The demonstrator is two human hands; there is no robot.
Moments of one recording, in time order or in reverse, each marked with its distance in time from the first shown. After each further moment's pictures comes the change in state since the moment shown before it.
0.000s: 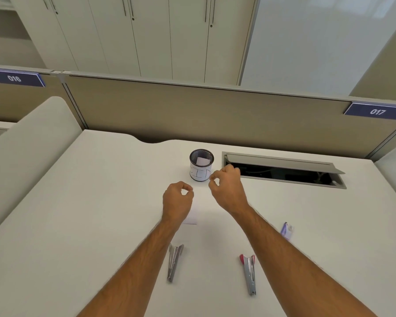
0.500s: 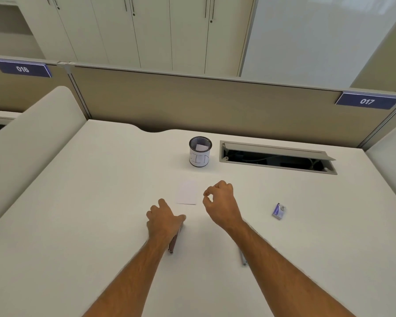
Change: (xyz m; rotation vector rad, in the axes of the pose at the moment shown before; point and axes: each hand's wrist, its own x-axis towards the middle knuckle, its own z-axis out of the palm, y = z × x) left_hand -0.074 -0.072 -0.018 0.498 -0.116 -0.228; right_hand -0.098 0.007 0.018 0.031 -0.134 0.029
